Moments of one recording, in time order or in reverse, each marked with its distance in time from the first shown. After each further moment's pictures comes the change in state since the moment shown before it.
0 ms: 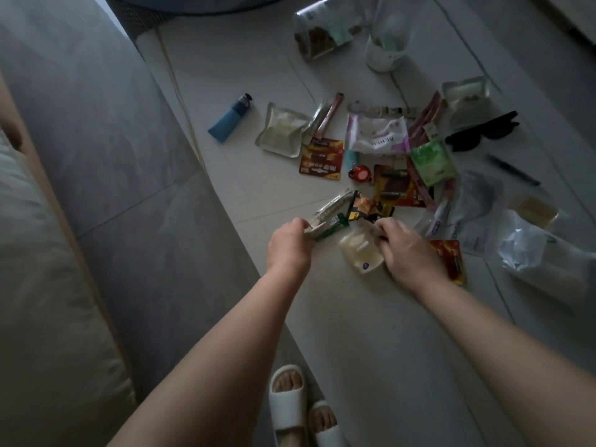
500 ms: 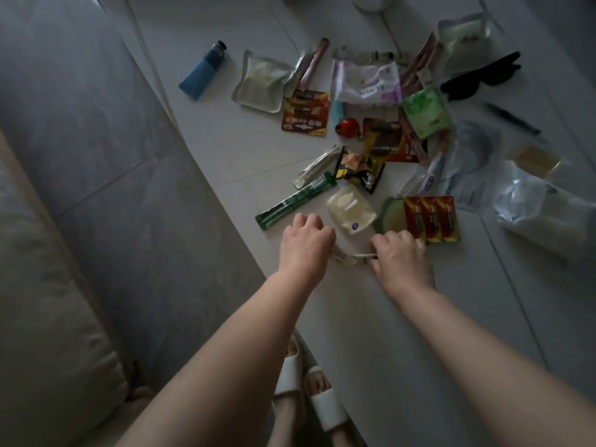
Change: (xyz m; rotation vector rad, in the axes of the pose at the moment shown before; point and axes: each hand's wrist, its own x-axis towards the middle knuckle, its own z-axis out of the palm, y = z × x) left_hand -0.035 -0.005 0.062 0.485 -0.049 0.386; right_hand -0.047 0.030 0.064 -0.392 -0.077 0.091
